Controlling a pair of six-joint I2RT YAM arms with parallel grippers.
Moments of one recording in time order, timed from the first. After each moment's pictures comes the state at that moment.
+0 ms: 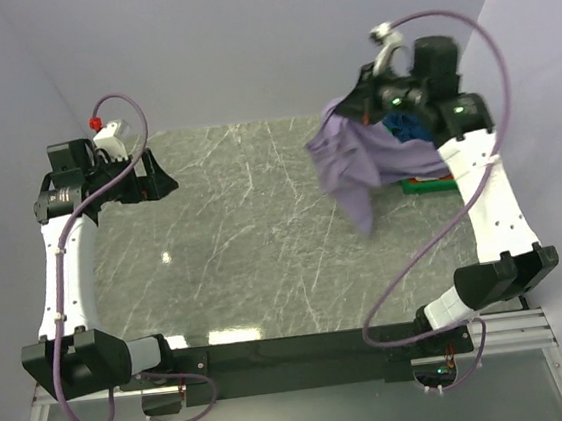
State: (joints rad) left arm 0.15 1.26 1.35 -0.79 0.59 0.00; right arm 0.11 1.52 1.92 -0.78 -0.65 0.10
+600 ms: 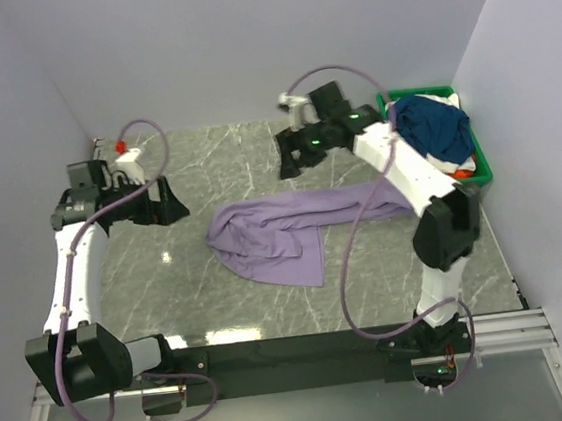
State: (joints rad) left arm 0.18 1.24 1.18 -0.78 0.72 0.13; right arm 0.49 1.89 1.86 -0.82 -0.48 0.00
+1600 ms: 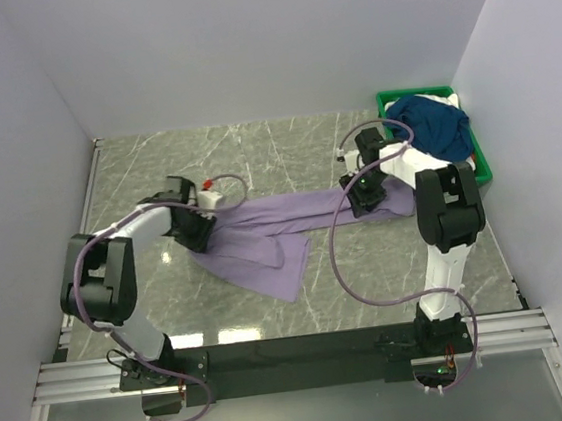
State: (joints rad) left arm -0.24 1.67 0.99 -0.54 0.16 0.38; right arm 0.15 1.96 1.38 -0.78 -0.17 -0.24
